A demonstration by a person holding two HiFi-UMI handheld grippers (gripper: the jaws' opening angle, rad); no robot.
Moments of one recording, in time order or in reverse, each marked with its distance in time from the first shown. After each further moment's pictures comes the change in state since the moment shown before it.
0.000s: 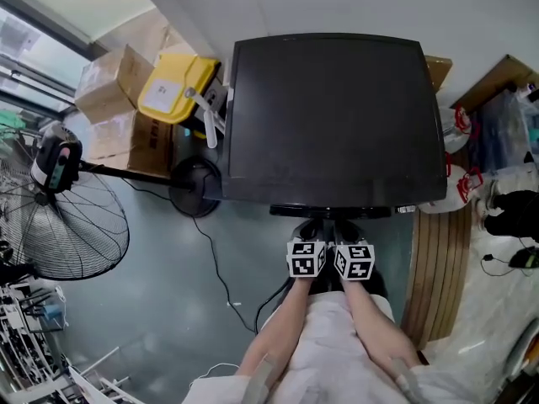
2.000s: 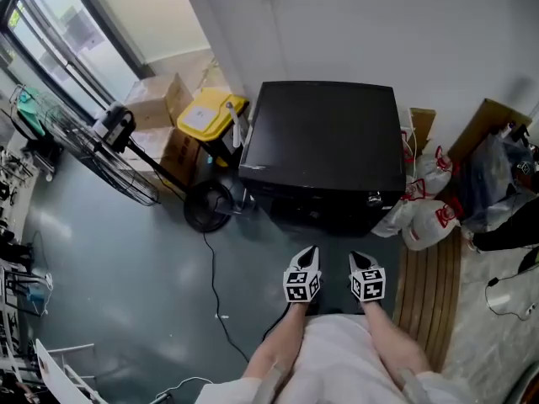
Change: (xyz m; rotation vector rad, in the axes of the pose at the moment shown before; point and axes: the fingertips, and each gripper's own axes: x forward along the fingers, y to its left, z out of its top) left arm -0.143 -0.115 -0.053 -0.030 -0.313 0.011; right arm -0.198 -0.039 -0.053 -0.230 0.007 0.089
